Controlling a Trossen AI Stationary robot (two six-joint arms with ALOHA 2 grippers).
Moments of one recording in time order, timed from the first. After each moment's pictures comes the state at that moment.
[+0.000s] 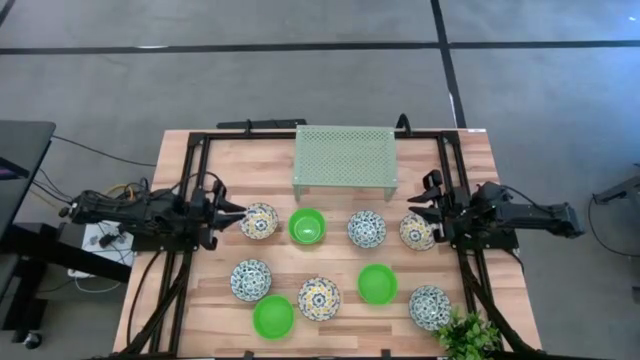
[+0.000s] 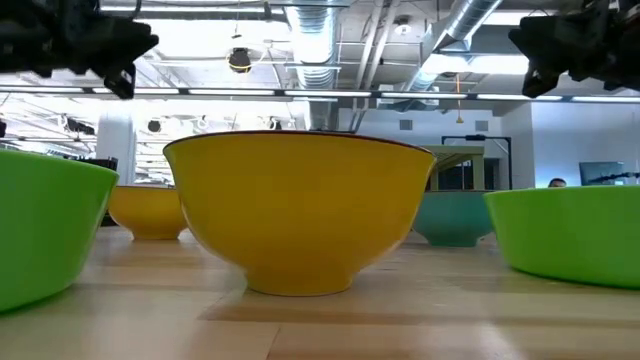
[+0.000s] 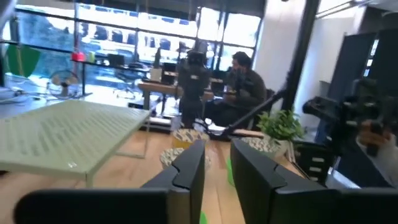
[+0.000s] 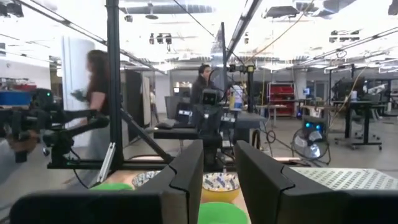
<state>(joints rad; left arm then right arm) -0.15 0.11 0.09 0.15 -0.13 -0.10 -0.06 0.04 0.01 0.31 -0.10 0.03</state>
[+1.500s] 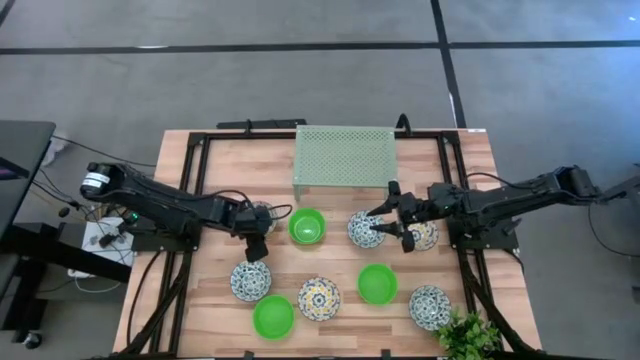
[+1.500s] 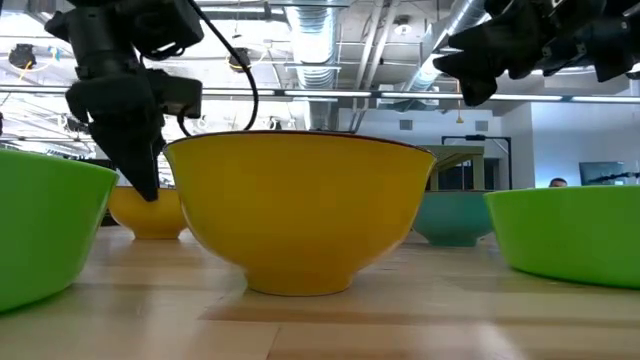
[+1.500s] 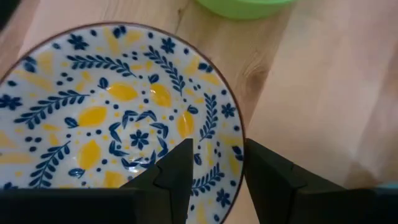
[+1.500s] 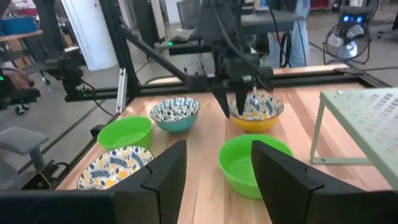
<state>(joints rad) -0.17 1.32 0.66 -0.54 -0.15 -0.44 0.06 0.90 0.32 0.46 -0.07 0.11</state>
